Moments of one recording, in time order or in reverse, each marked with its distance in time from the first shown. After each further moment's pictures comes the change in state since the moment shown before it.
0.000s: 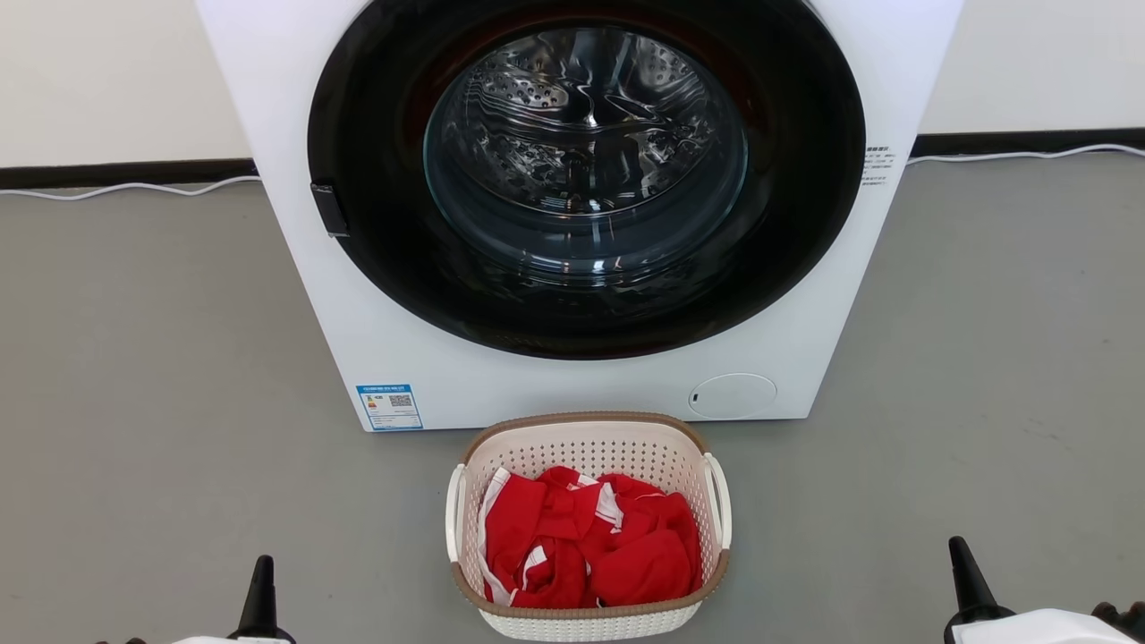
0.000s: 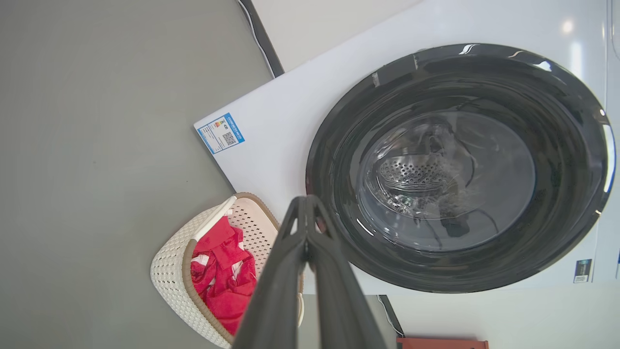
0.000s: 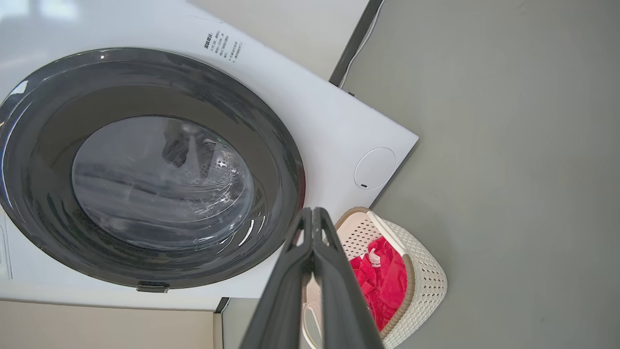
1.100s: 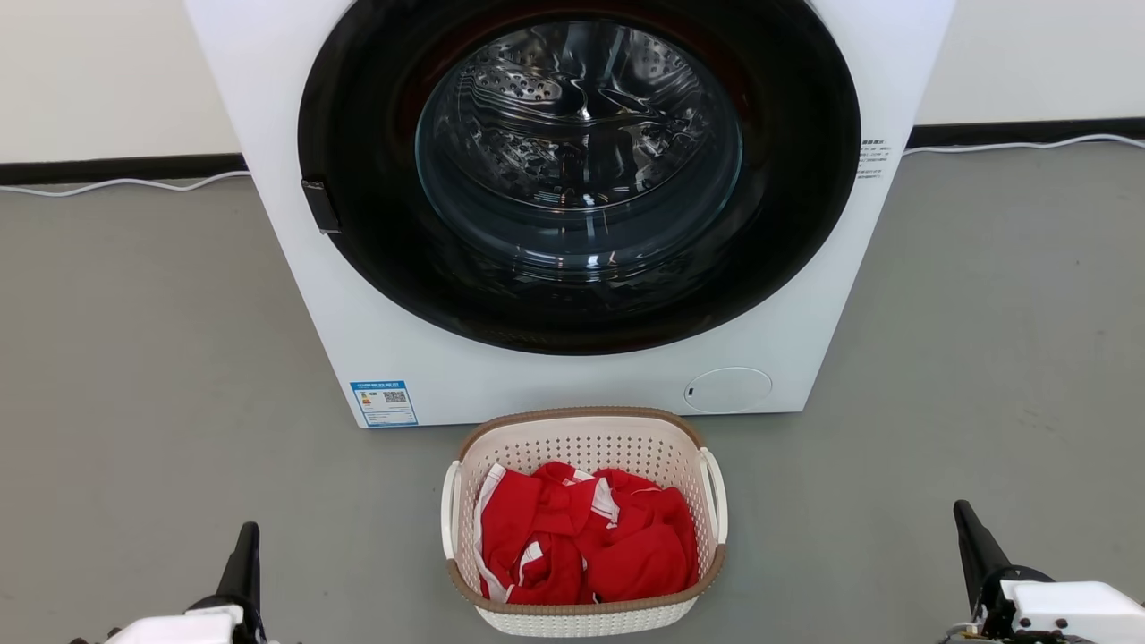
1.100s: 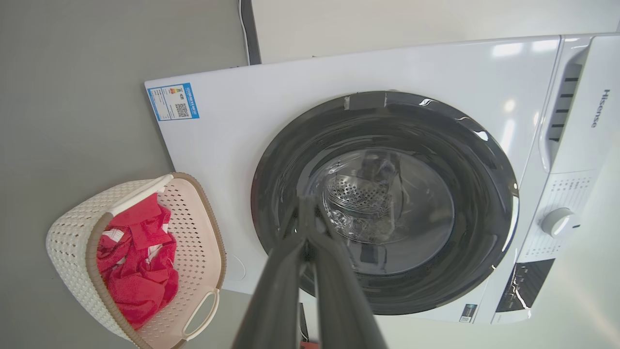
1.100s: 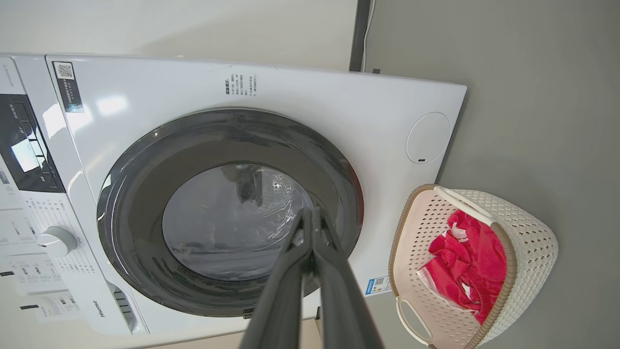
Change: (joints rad) left arm -0.030 0.001 0.050 -0.042 -0.313 0.000 0.095; right arm -0.040 -0.005 -0.036 -0.044 0.385 0.000 0.086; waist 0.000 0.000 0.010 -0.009
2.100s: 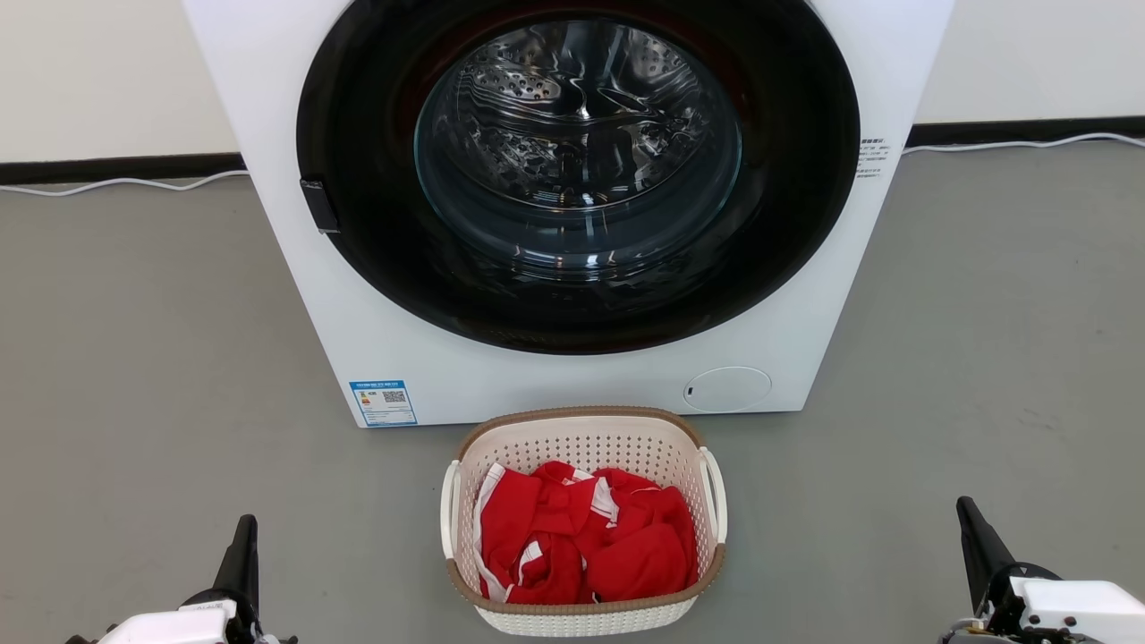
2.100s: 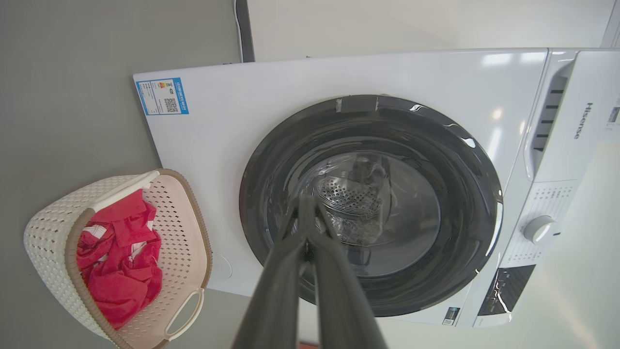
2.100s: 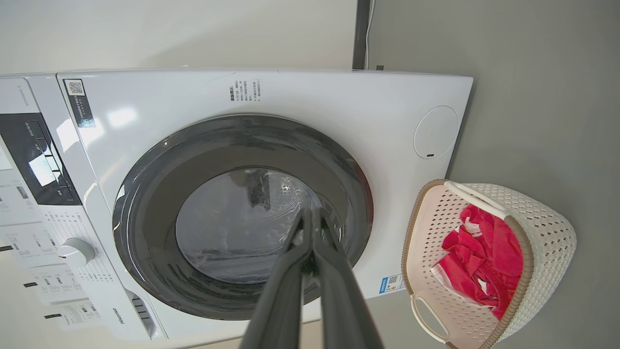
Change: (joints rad) left arm -0.010 0.000 0.007 -0.010 -0.057 0.000 0.010; right arm -0.001 0.000 -0.010 -0.008 0.067 0.000 0.015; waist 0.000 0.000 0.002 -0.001
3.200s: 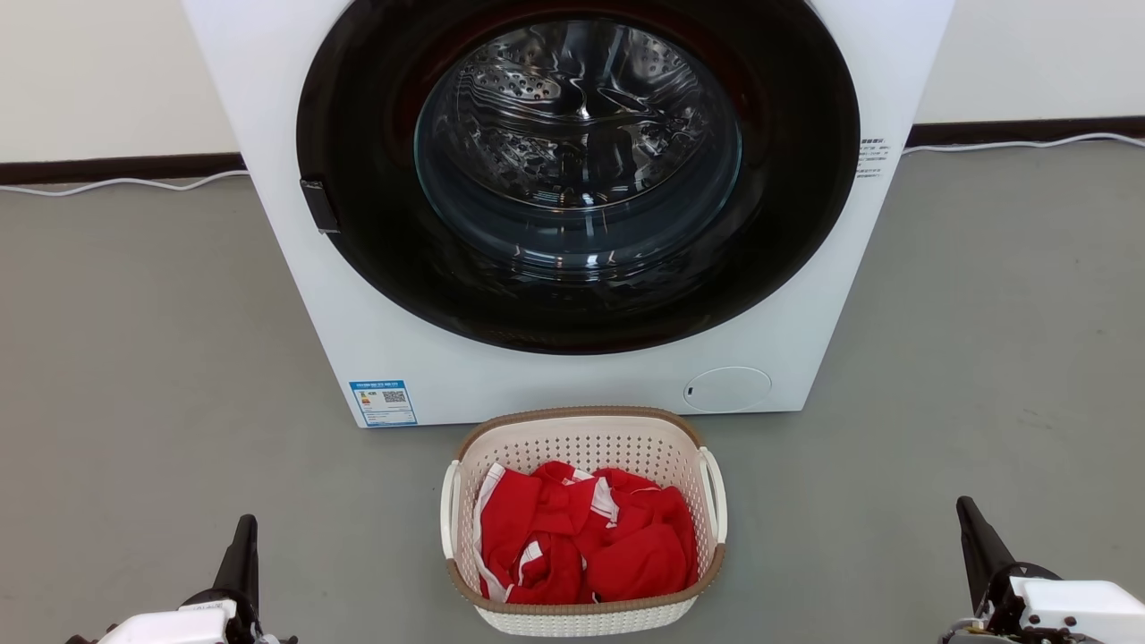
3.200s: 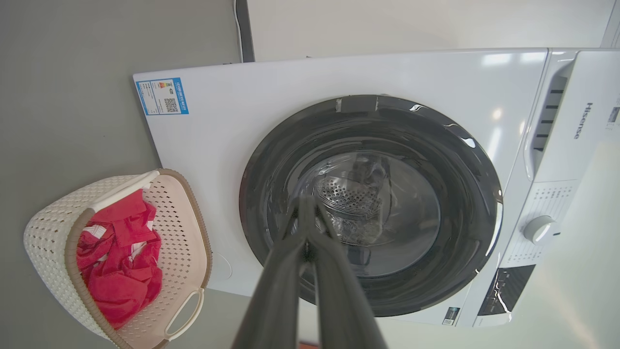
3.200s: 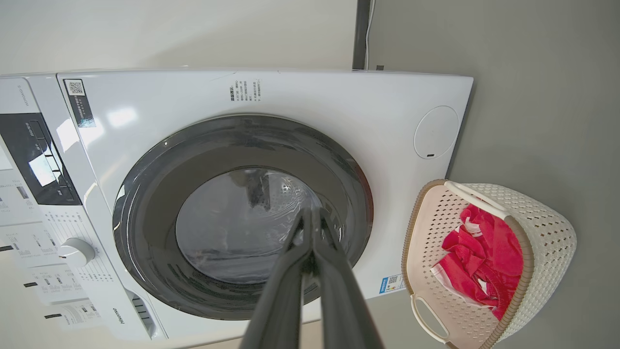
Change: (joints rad) left arm 0.000 0.000 0.000 0.000 0.000 0.000 0.000; right arm 0.000 0.000 0.000 0.000 0.000 0.000 0.000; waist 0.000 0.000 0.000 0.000
